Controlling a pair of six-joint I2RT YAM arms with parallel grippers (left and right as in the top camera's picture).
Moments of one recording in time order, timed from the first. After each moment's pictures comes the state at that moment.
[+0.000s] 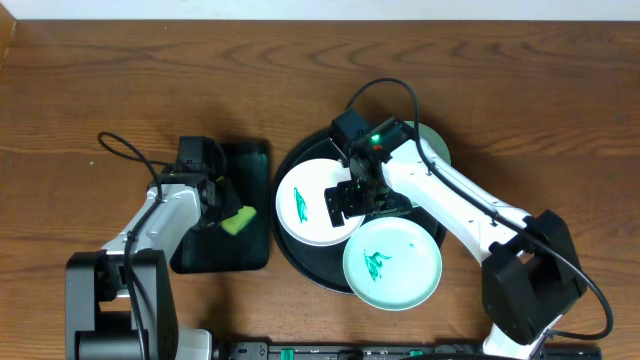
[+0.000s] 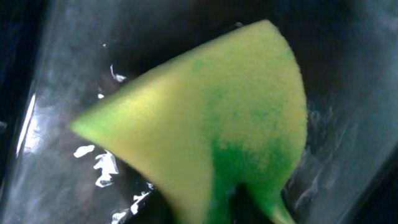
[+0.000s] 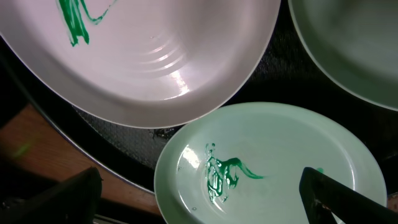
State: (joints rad) left arm 0.01 1.61 0.80 -0.54 0.03 -0.46; right arm 0.67 1.88 1.48 -1.20 -0.18 0.44
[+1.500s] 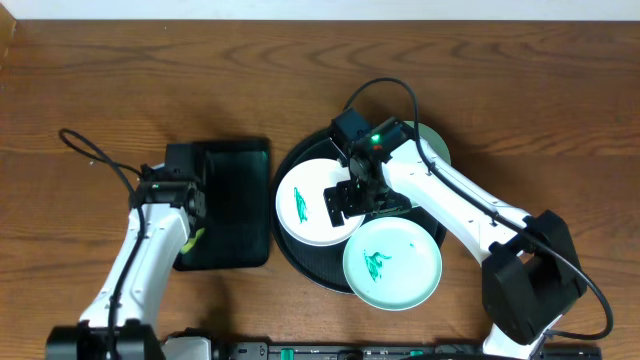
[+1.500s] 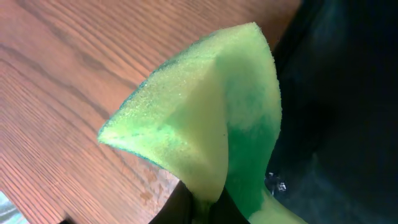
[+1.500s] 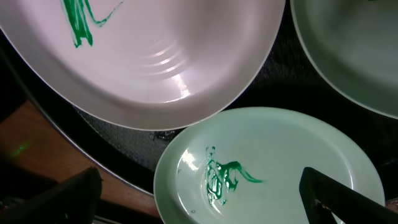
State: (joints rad) left arm 0.01 1.39 0.82 -0.84 -0.45 -0.44; right arm 0.67 1.88 1.48 -1.19 -0.18 0.42
